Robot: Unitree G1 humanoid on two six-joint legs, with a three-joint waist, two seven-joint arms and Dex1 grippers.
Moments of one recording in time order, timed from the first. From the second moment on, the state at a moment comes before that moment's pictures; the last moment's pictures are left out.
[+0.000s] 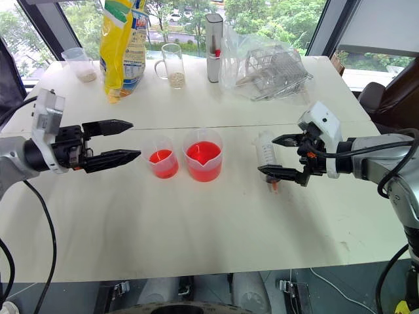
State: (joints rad) left arm -0.35 0.93 0.28 -0.32 -0.91 0.76 -0.98; right arm -0.40 -1.06 -0.13 -0.41 0.67 0.92 0.92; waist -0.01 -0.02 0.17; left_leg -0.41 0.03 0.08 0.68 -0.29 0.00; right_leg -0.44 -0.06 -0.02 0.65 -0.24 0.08
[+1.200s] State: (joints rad) left arm -0.29 0.88 0.30 -0.38 -0.88 0.75 -0.94; right arm -1.18 -0.56 0.35 0.59 0.39 1.59 0.45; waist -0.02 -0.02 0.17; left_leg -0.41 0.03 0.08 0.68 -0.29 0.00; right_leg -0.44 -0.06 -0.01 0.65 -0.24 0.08
